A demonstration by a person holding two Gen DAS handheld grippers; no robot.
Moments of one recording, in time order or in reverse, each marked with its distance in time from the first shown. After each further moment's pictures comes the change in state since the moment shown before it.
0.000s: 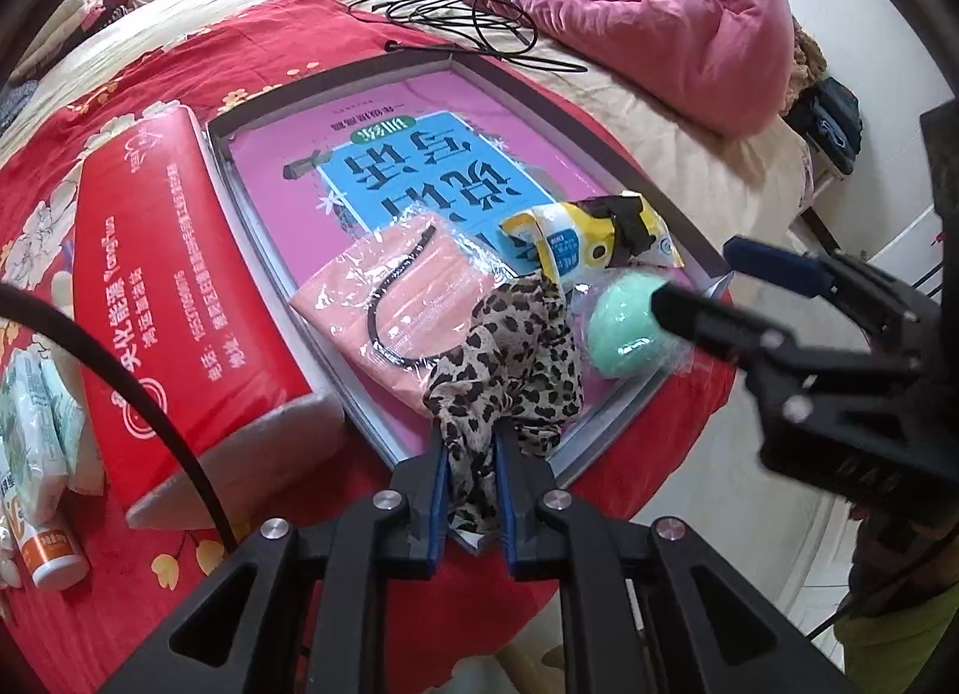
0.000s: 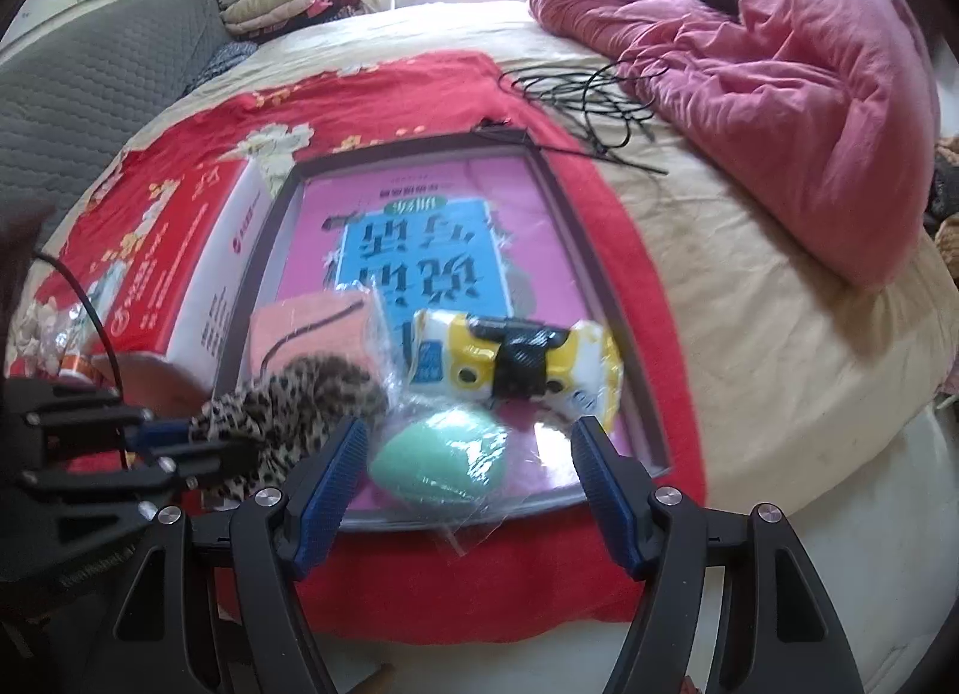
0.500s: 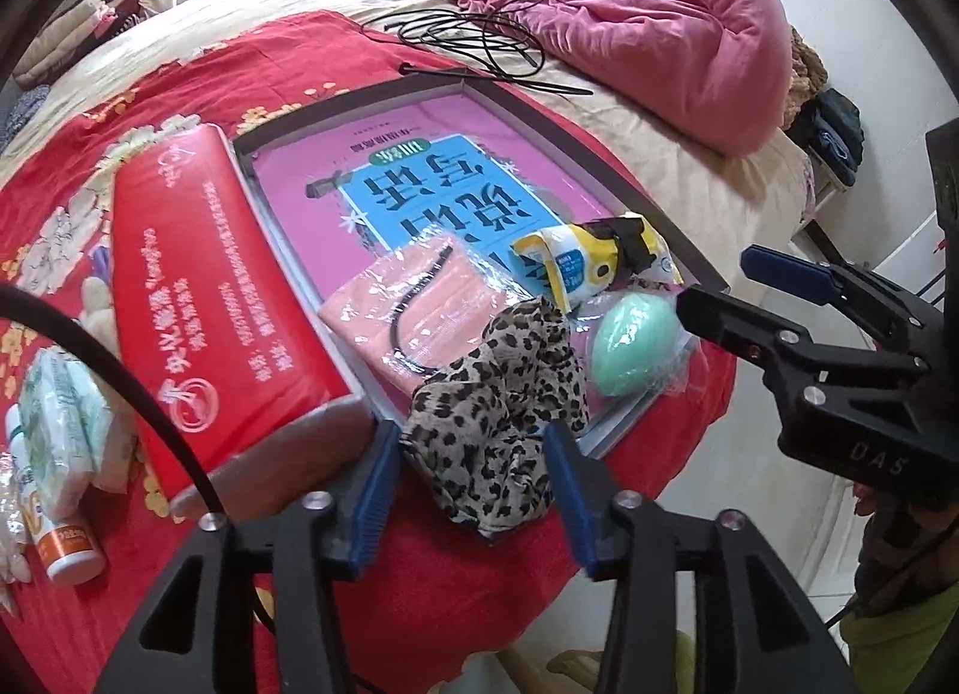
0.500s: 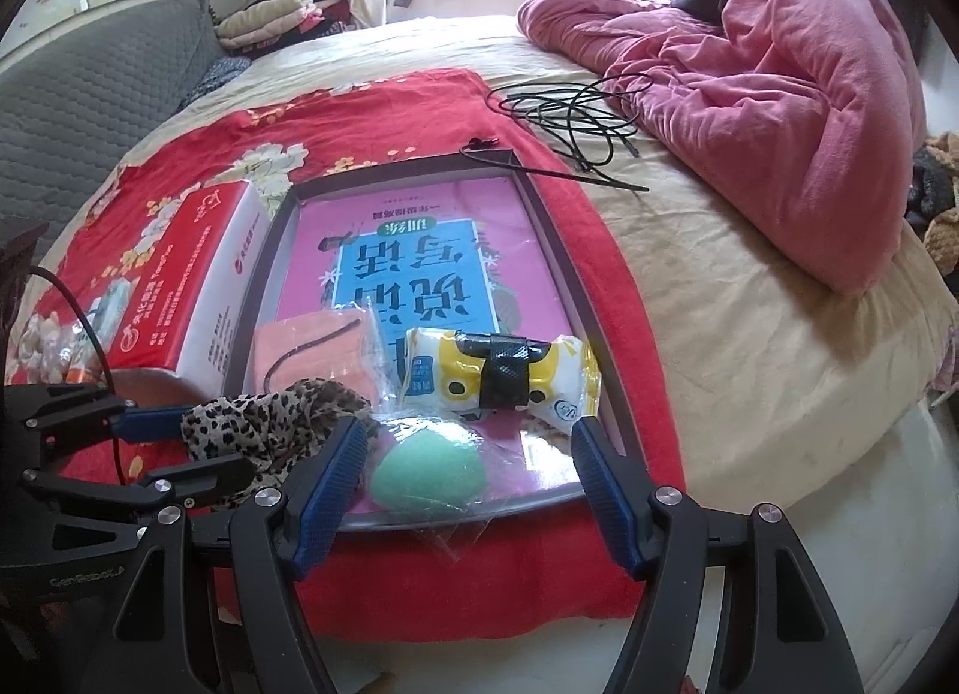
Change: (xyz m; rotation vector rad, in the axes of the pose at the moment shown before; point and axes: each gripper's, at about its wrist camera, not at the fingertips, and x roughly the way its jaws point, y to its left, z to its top) left arm -0.019 0.005 -0.003 -0.003 -0.050 0.024; right arm -0.014 -0.005 0.001 0.011 -0.028 -0.018
